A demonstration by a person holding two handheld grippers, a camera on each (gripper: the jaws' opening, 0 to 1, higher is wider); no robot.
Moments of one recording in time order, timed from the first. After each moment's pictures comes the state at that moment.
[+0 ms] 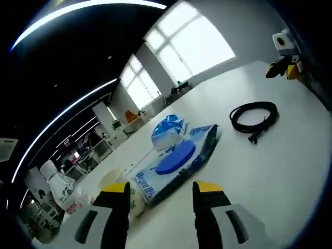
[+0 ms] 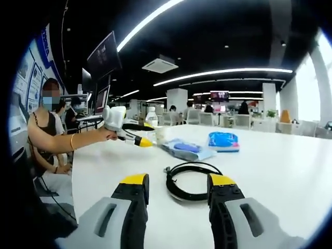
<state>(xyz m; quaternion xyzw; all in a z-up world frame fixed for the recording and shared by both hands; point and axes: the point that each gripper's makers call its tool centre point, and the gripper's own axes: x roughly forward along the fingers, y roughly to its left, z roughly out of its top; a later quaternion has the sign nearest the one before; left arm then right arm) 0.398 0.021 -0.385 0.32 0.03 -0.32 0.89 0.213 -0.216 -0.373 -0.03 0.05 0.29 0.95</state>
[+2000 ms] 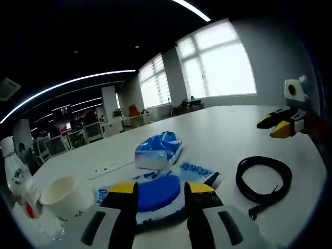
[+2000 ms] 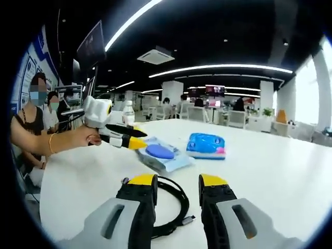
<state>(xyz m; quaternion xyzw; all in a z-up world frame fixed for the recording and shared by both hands) 0.428 -0.062 -0.386 0.13 0.07 -0.33 0.93 0.321 -0.244 -0.366 -0.05 0.08 0.26 0.96</state>
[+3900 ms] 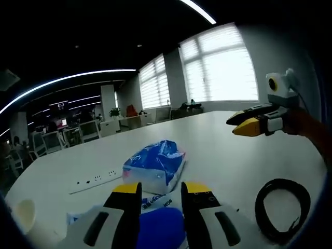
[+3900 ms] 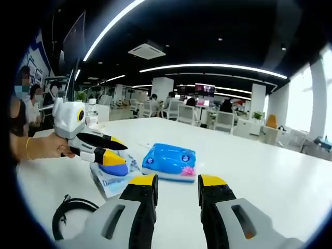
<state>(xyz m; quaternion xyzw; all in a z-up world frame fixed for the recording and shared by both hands) 0.486 -0.119 -0.386 0.10 0.08 -0.34 0.93 0.448 -0.274 -0.350 -0.09 0.08 0.22 0.97</state>
